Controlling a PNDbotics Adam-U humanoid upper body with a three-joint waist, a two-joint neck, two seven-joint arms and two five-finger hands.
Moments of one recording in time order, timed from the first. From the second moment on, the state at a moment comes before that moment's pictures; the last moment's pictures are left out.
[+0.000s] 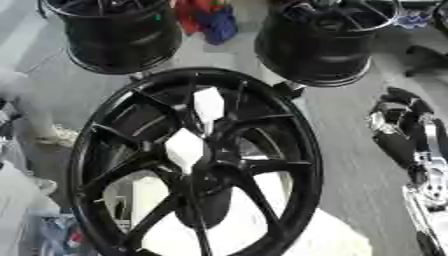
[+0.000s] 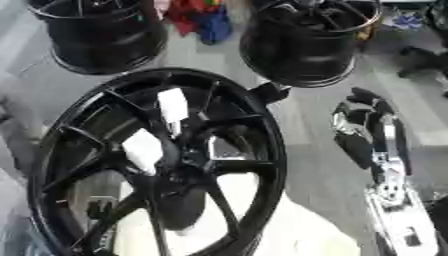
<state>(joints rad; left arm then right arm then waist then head) -0.14 0.20 0.21 -1.71 -0.06 0.00 0.07 -0.01 -0.25 -0.10 -1.78 0.13 -0.06 -0.30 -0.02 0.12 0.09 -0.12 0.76</state>
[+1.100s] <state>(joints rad) -0.24 0.67 0.05 -1.84 -0.05 -0.07 -0.14 -0.01 -0.25 -0.09 -1.77 0.14 -0.06 -0.29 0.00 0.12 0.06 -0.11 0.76</state>
